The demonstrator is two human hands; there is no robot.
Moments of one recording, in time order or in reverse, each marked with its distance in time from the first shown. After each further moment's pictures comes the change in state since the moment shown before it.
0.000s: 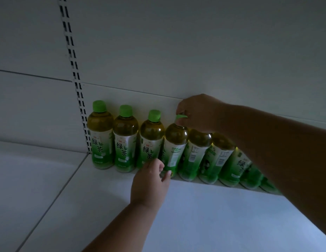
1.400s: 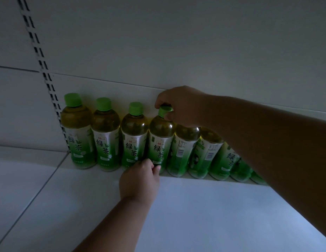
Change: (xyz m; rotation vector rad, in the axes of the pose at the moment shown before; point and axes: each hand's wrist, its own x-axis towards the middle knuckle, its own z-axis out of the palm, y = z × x) left_hand 0.008 0.011 0.018 0.235 -0.117 -0.138; right_hand 0.005 0.009 0.012 0.160 0.054 -0.069
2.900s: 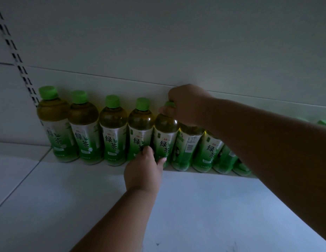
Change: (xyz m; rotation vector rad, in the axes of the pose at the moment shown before) left_hand -0.008 0.058 0.022 0.002 -0.014 -0.048; right_hand -0.032 0.045 0.004 -0.166 0.067 0.151
